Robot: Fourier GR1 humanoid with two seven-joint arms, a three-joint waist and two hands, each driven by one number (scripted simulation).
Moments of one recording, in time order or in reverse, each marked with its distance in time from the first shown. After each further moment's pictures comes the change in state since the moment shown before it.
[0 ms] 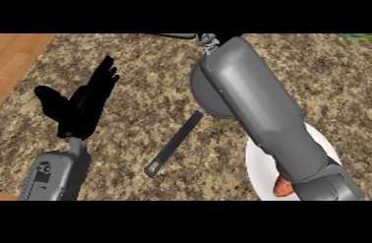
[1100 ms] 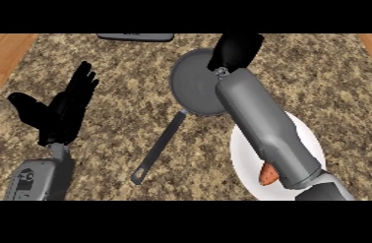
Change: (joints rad) left arm 0.057 0.034 0.079 -0.001 0.010 0.019 -0.027; right arm 0.171 0.001 0.029 0.191 -0.074 -0.387 -0.057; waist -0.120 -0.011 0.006
